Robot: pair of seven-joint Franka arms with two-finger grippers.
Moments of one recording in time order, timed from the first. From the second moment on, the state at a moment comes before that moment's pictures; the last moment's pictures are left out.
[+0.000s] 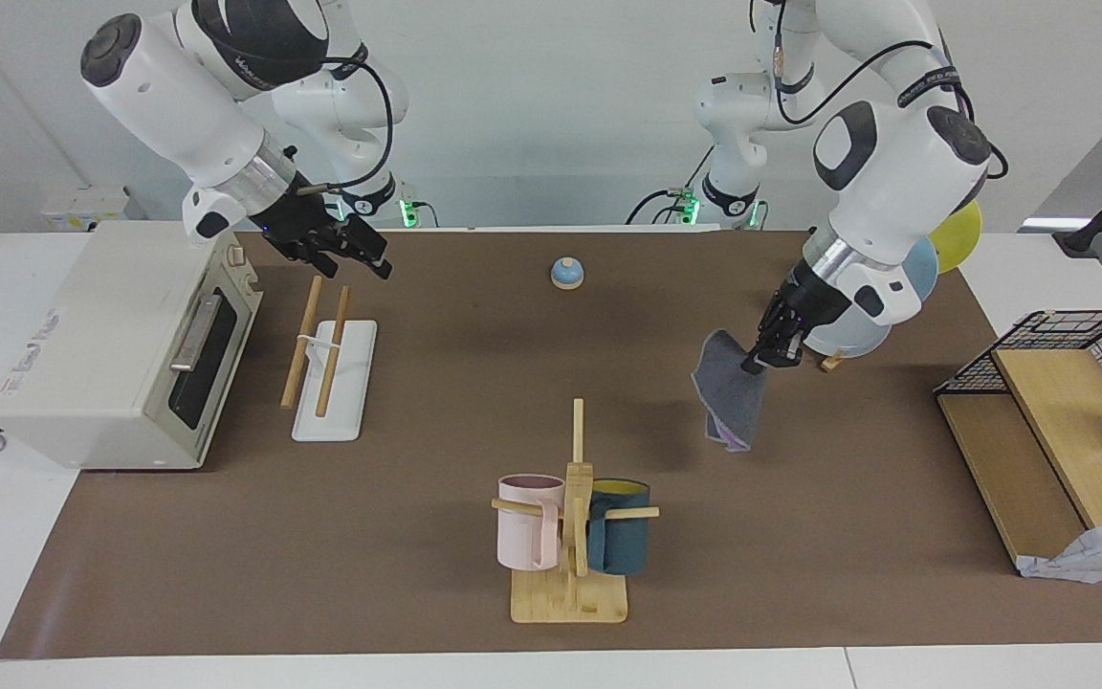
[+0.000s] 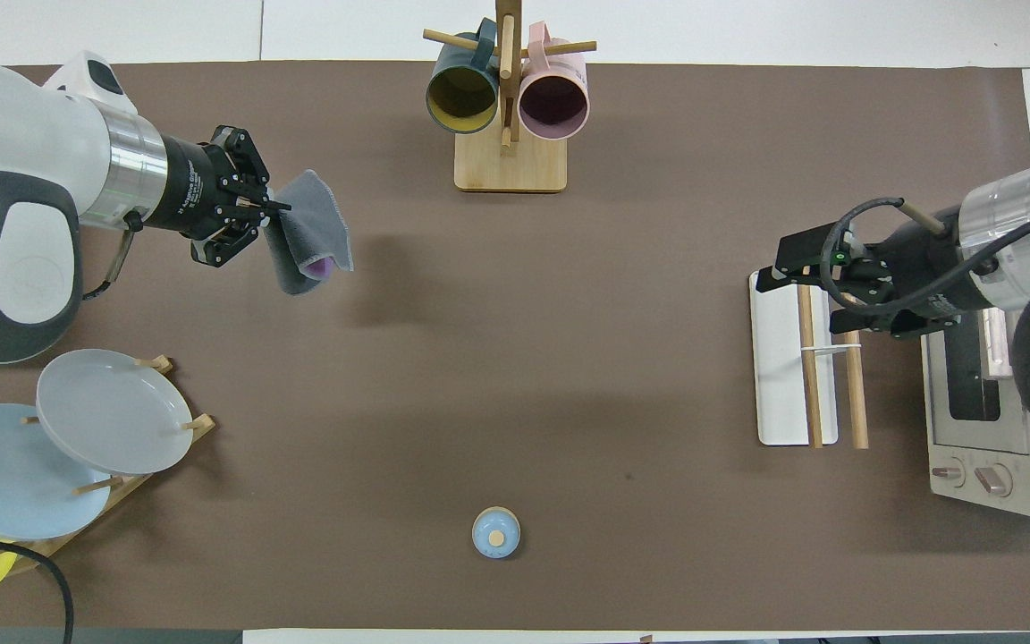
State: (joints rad) left arm -0.05 0.12 -0.24 -1.68 -0.28 2.00 -1.50; right arm 0.02 -0.06 0.05 -1.83 0.49 1.74 0.46
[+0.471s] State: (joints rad) left arm -0.05 0.08 -0.32 -1.67 -0.30 2.05 -2.06; right arm 0.21 -0.08 0.05 -1.93 0.88 2.07 1.04
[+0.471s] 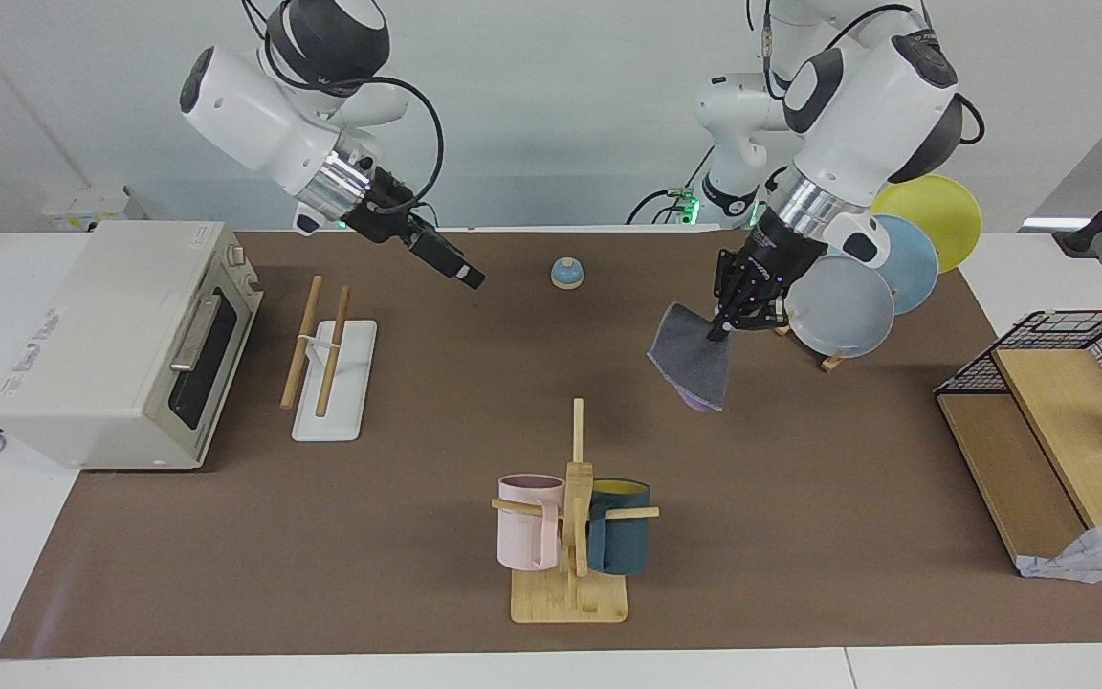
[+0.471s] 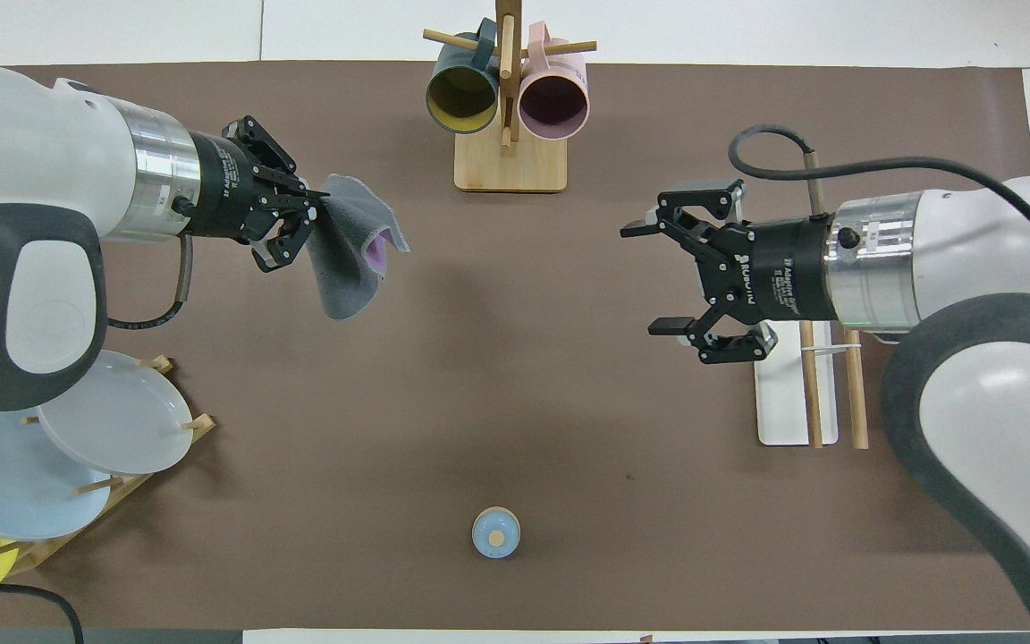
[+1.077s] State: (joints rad) left arm -0.10 0.08 -0.39 -1.67 -0.30 2.12 -2.48; right arm 0.44 0.00 0.06 -1.99 1.08 2.42 1.19
